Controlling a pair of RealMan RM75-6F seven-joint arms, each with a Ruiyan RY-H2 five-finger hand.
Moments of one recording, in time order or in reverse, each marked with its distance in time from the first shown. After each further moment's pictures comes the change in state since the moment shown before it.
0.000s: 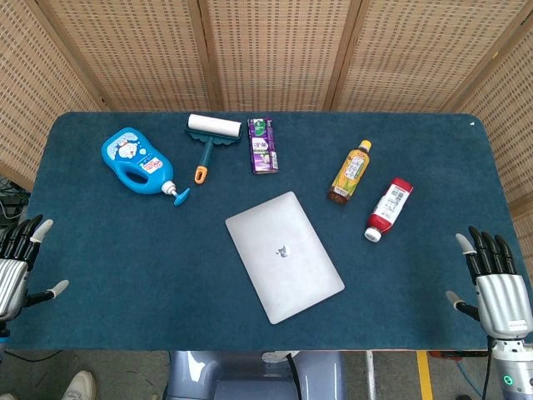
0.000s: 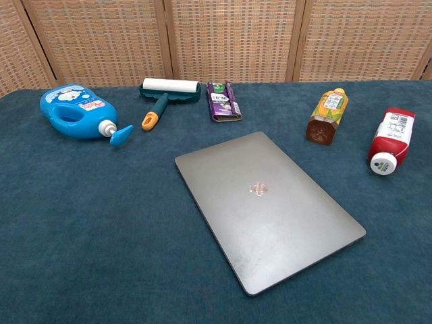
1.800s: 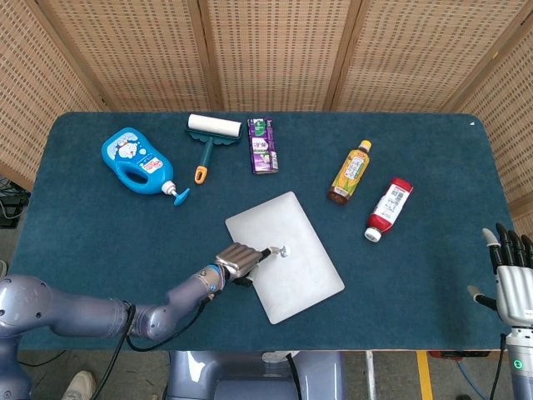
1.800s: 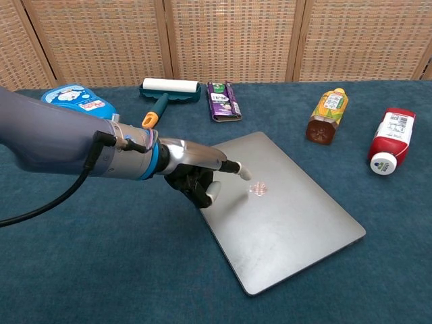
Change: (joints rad) left arm -1.186 -0.385 0.001 -0.137 -1.189 -0.903 0.542; right arm 0.016 -0.031 0.048 0.104 0.181 -0.112 0.003
